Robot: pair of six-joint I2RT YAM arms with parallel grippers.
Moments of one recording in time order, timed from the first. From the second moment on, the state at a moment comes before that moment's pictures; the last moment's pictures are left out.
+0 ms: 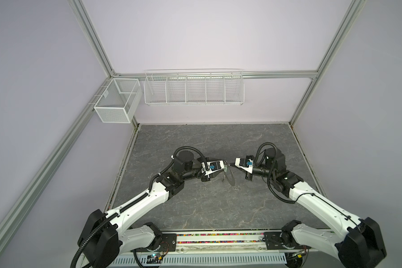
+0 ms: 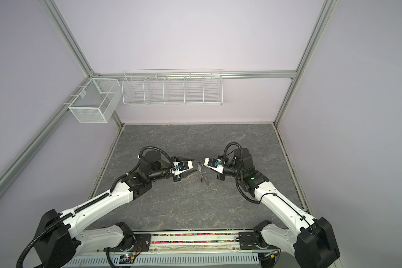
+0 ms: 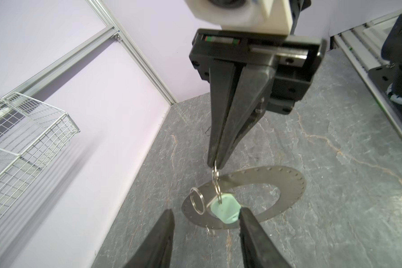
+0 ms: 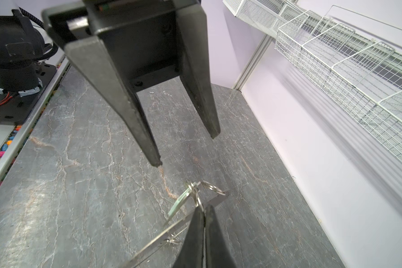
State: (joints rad) left arm -0.74 1.20 0.83 0.11 0.51 0.65; right arm 0.49 1.12 0.75 0.01 -0.68 -0.65
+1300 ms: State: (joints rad) left arm -0.74 1.34 0.91 0.12 0.59 0.54; right arm 0.48 1.12 0.75 0.02 -0.72 -0.61
